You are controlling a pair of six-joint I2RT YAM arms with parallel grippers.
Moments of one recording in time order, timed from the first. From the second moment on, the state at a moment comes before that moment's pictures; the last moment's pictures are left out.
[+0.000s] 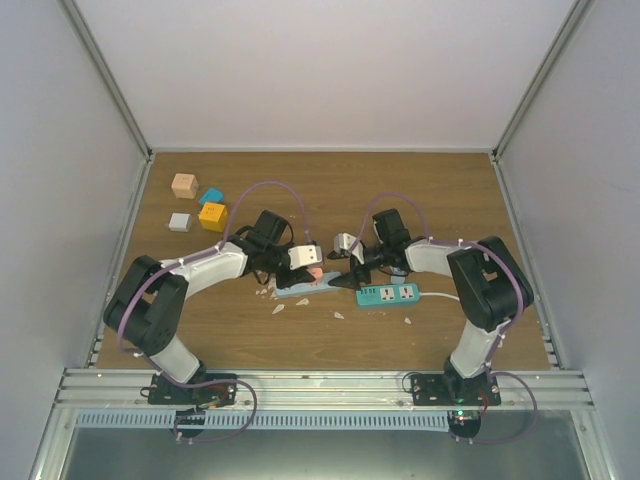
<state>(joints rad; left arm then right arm) -0.53 1.61 0.90 -0.30 0.54 0.72 0.43 1.78 0.87 -0.01 -0.97 -0.77</state>
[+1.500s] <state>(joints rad) -0.51 1.65 0.90 -0.23 0.64 0.78 0.51 1.92 0.87 0.06 -0.85 -0.82</state>
